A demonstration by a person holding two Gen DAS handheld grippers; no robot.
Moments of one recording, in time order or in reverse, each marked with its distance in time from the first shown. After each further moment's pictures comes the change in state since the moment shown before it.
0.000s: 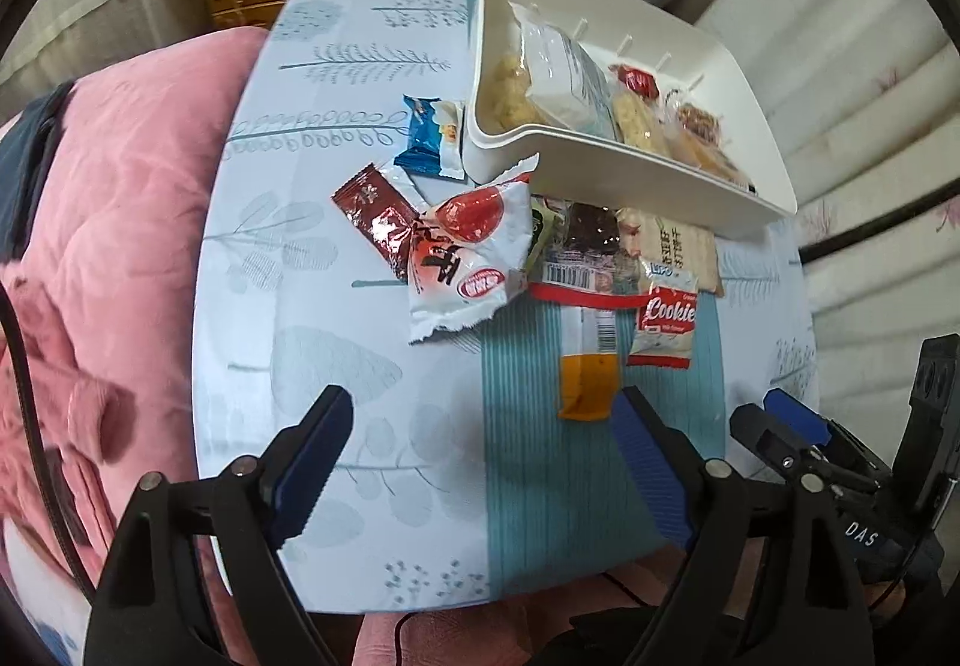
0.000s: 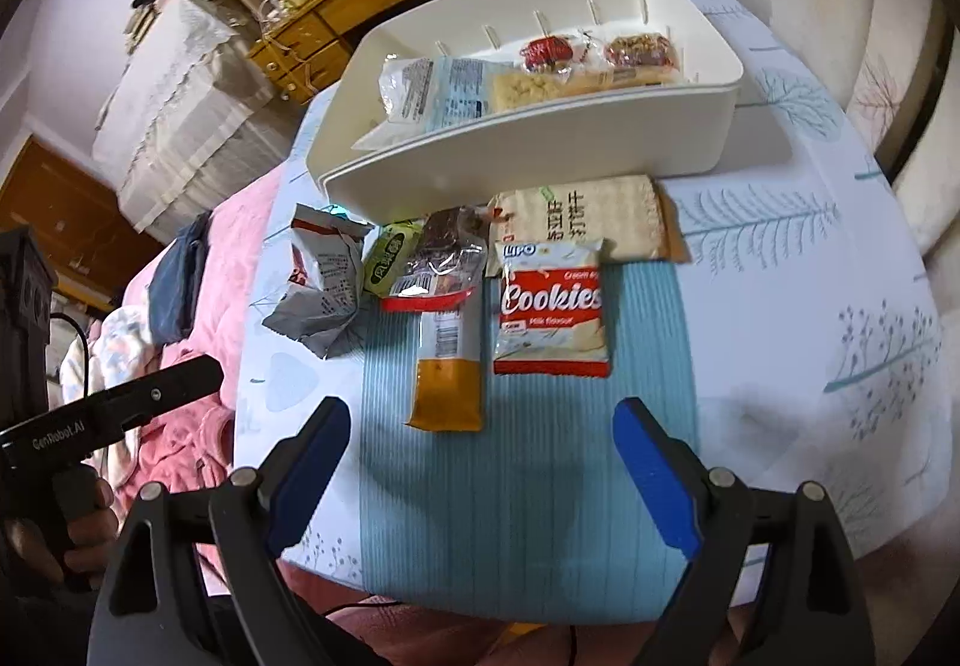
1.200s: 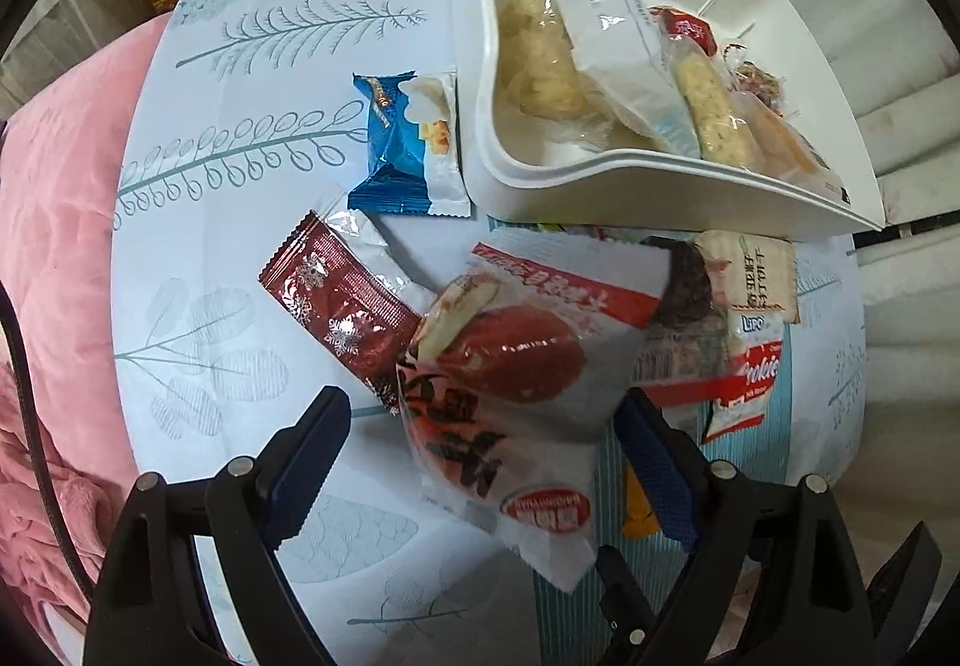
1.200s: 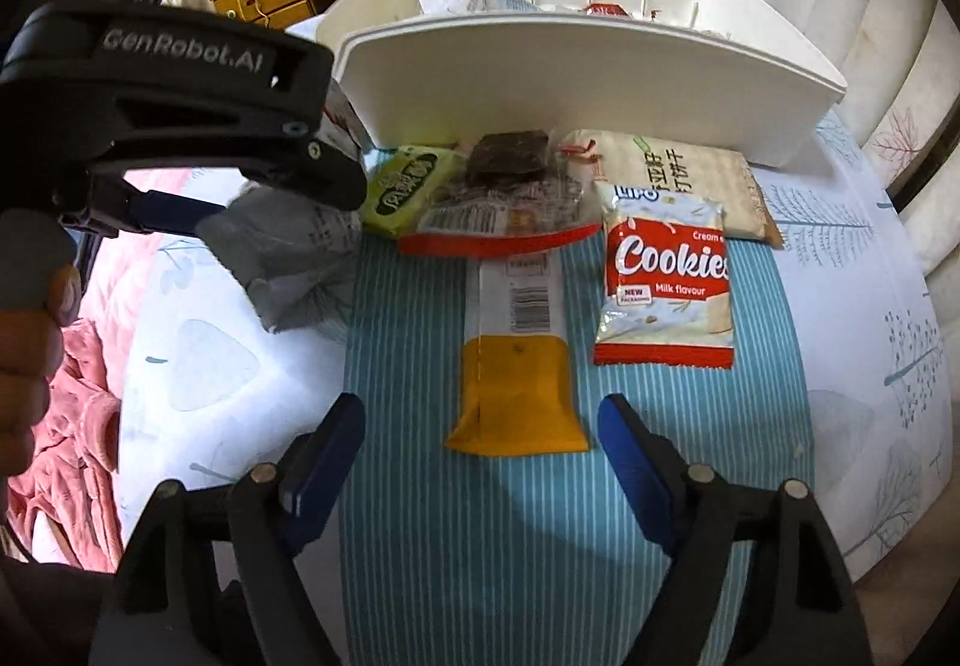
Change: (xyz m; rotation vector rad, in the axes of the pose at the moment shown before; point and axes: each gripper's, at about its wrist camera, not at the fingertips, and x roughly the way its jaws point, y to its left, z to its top) left arm 0.103 0.008 0.072 0.072 0.144 -0.002; right arm 0.094 0.075 -0.034 -0.129 -0.038 -0.286
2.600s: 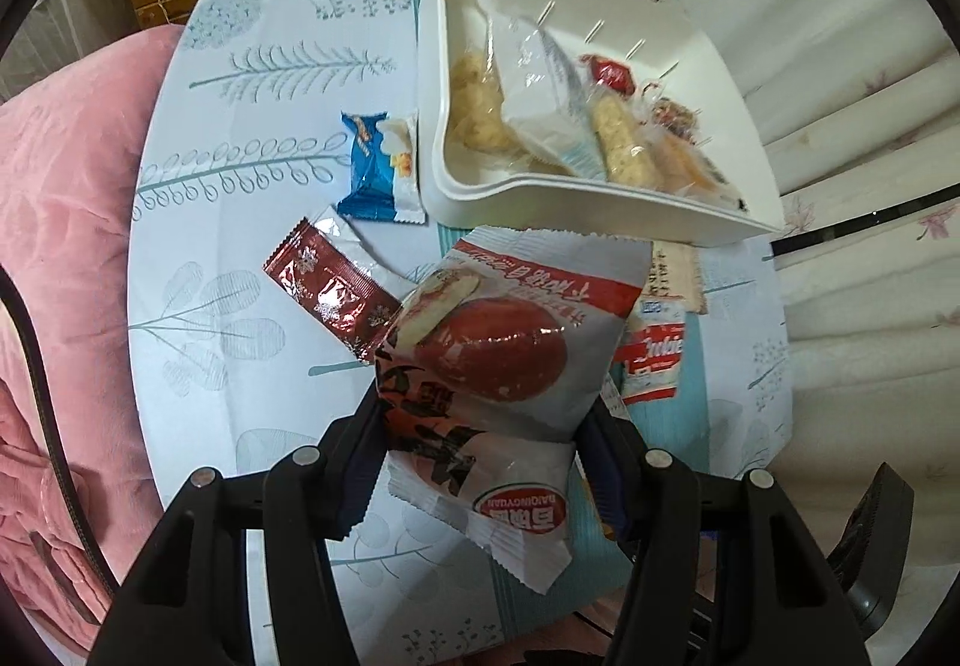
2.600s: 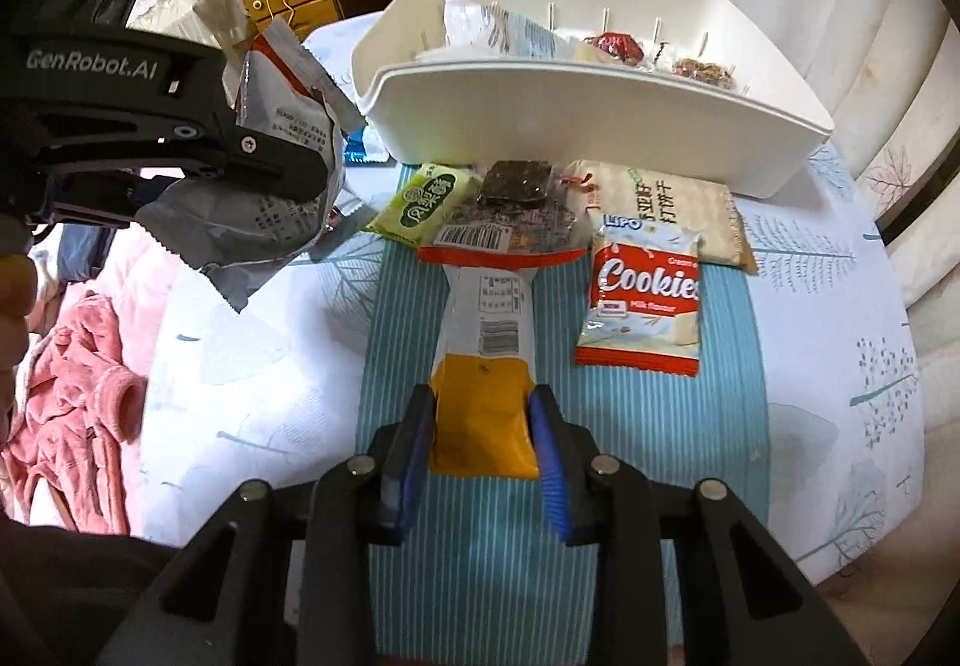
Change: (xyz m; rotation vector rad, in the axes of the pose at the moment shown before) left arm -0.069 0.006 -0.027 0.006 -0.075 -0.157; right arm -0.041 -0.013 0.014 -0.065 -0.005 0.043
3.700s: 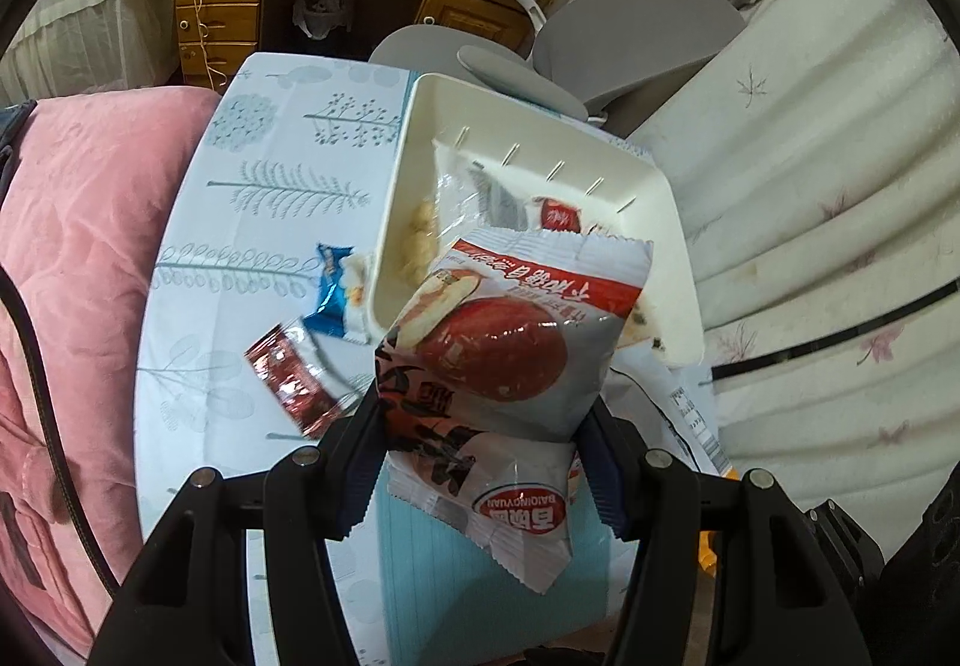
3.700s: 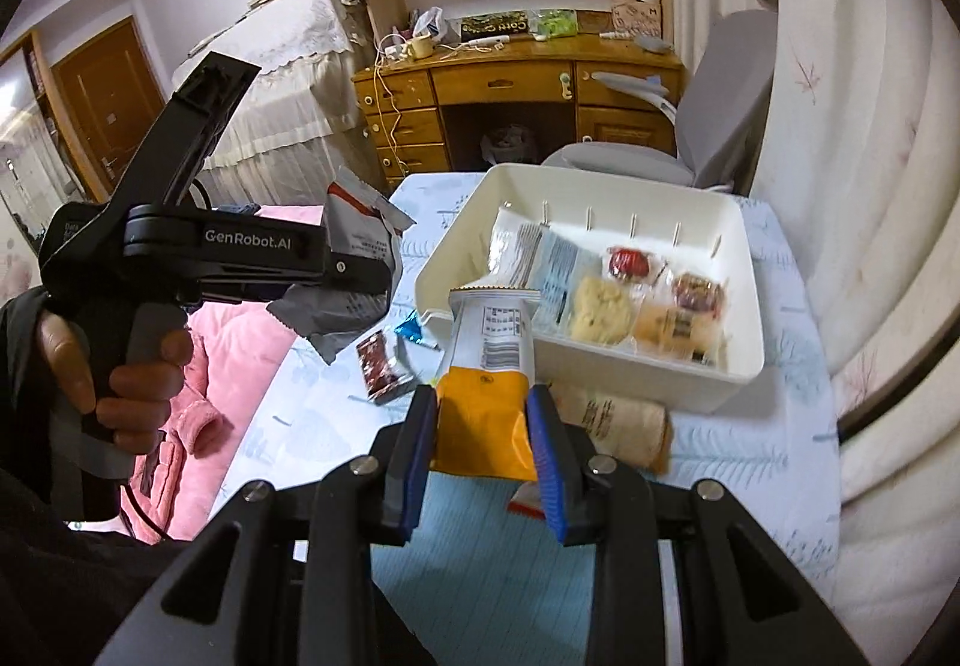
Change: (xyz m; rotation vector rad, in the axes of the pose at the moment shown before) left arm -0.064 -0.053 0.030 -0.133 -0.234 -0.019; right arm -0.122 -0.052 0.071 -0.210 -0.257 0.190
